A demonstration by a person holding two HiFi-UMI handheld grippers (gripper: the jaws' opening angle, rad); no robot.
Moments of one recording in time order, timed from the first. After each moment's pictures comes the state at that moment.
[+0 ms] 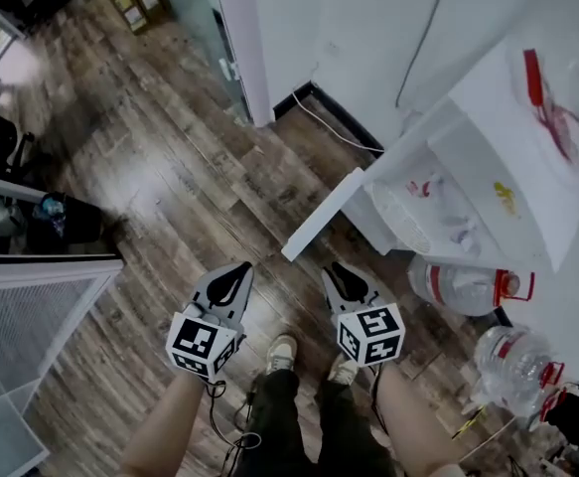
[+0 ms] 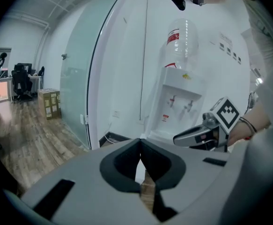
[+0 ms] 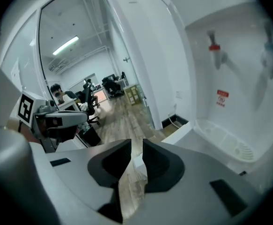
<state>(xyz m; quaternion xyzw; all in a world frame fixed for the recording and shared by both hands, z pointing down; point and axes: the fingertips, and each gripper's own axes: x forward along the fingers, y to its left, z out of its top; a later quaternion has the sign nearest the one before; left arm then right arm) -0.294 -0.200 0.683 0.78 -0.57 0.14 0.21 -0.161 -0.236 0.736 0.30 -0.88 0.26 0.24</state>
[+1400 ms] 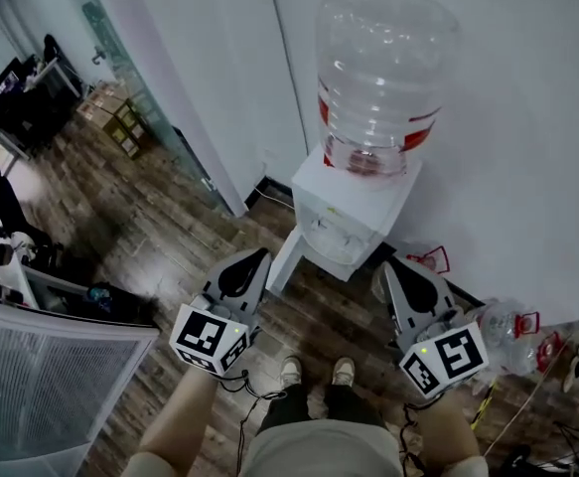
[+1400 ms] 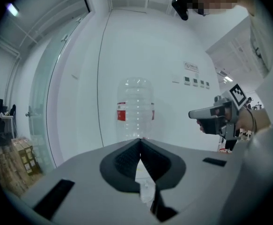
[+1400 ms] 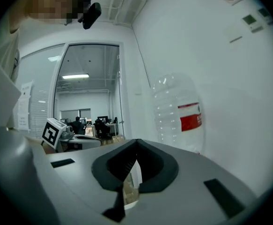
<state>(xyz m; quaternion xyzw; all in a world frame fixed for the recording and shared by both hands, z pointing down) -0.107 -0.189 0.224 0.87 -0.48 0.07 0.04 0.067 -0.172 0.190 0.43 -0.90 0.07 0.03</state>
